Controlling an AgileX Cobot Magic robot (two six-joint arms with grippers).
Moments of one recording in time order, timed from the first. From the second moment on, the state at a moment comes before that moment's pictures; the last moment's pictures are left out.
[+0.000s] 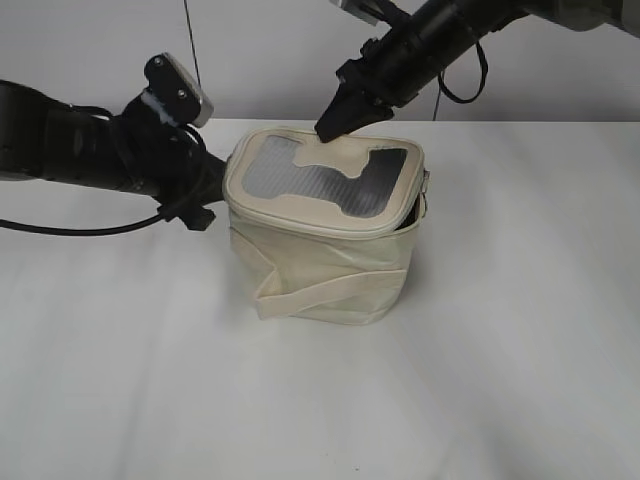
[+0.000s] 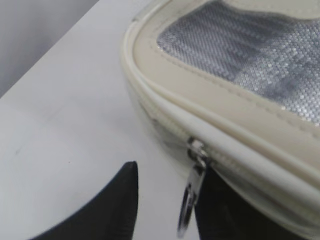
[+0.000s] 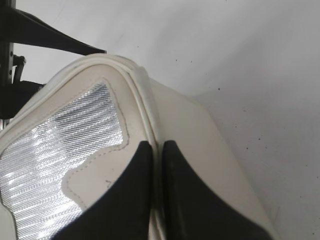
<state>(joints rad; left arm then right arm) -0.33 1.89 -1.02 -1.73 0.39 2.34 0.28 2.40 -2.17 0.78 1.21 -0.65</state>
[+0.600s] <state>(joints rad) -0.34 1.81 -0.94 -1.73 0.33 2.29 0.28 2.40 -2.17 0.79 1.20 -0.65</state>
